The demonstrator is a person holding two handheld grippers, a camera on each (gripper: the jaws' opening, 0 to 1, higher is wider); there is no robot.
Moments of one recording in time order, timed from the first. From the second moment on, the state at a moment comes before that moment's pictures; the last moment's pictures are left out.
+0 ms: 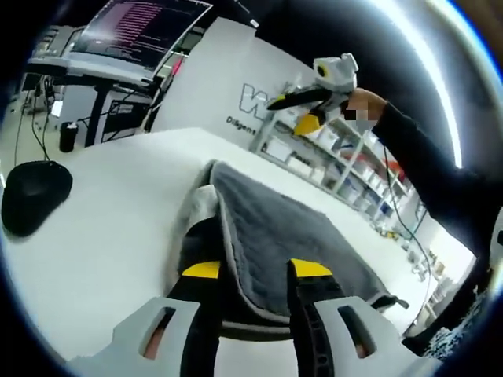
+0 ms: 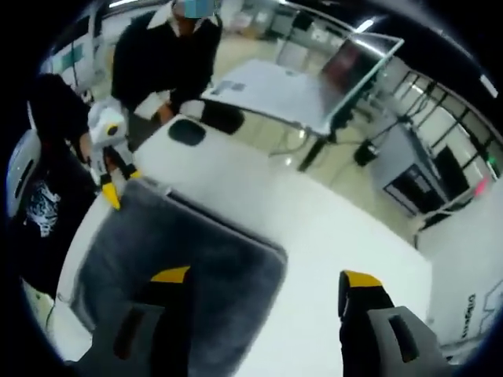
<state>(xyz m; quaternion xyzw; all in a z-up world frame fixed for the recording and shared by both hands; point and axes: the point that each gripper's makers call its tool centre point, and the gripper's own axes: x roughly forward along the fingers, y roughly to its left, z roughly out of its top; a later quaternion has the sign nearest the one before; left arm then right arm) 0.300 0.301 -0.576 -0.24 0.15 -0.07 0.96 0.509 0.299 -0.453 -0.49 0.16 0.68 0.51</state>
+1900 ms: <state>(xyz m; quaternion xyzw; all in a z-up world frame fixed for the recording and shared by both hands) 0.299 0.293 -0.589 -0.32 0.17 -0.06 0.93 0.544 0.338 -0.551 -0.62 0.17 0.70 0.32</state>
